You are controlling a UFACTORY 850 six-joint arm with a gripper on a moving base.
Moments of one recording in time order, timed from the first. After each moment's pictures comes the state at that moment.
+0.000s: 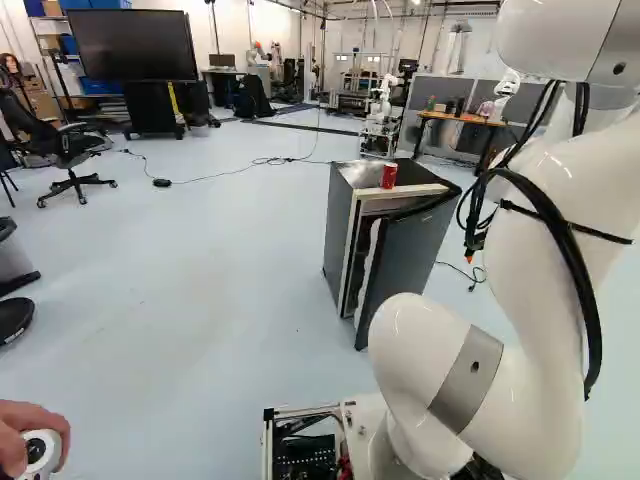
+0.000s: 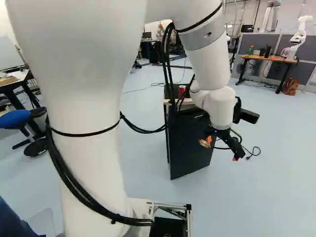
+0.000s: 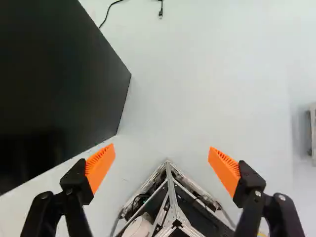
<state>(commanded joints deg) -51.2 -15.4 -46.5 -5.6 -12.7 0.0</state>
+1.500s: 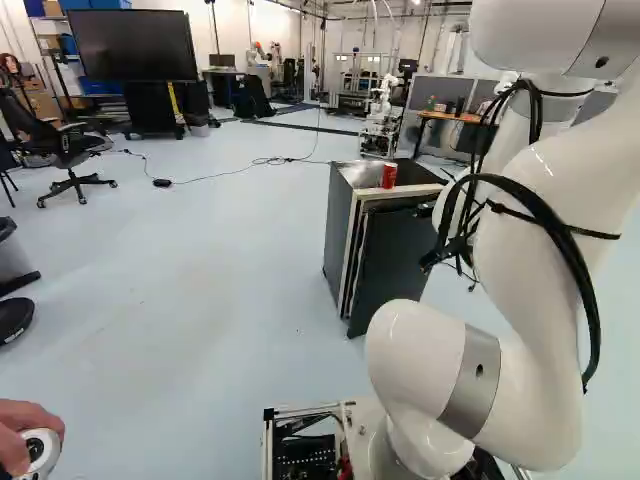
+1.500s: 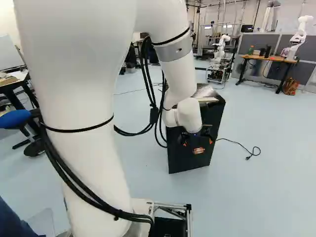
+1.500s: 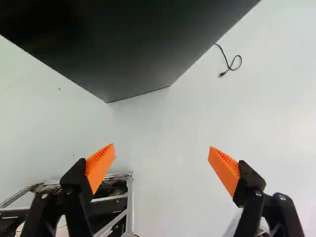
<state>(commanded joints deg) -39.0 -14.9 -35.7 -41.5 5.8 0.0</state>
